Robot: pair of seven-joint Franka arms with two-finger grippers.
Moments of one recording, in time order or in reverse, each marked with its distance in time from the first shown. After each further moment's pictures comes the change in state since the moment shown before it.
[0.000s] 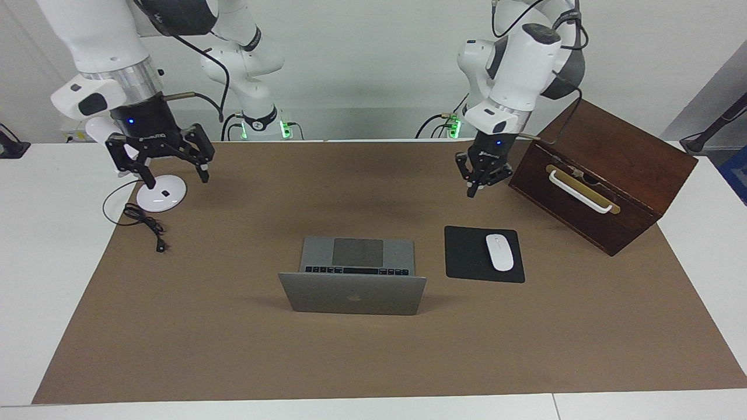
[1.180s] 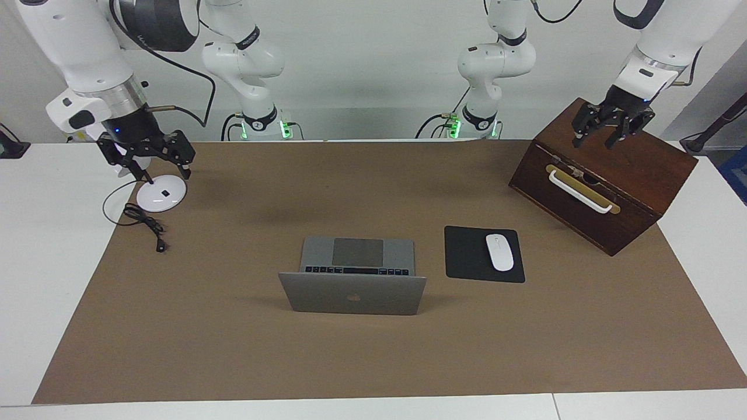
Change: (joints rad) left arm 0.395 -0.008 0.005 0.254 0.054 -0.525 0.154; right arm -0.340 -0.094 0.289 -0.228 -0.068 0.002 0.076
